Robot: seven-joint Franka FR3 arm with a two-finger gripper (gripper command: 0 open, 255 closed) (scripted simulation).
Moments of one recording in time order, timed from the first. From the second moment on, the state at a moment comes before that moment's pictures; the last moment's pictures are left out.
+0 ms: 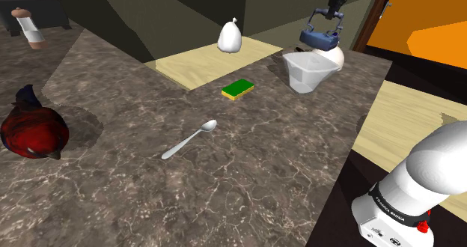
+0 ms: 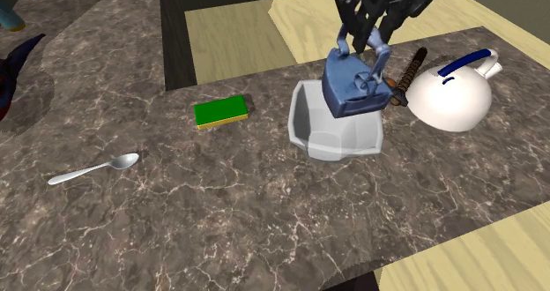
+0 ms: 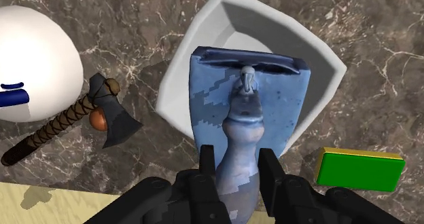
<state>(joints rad) -0.14 -0.35 -0.12 -1.85 -0.08 1.70 -0.42</state>
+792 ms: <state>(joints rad) -0.15 -0.38 -0.12 -2.03 -0.09 1.84 -0.42</state>
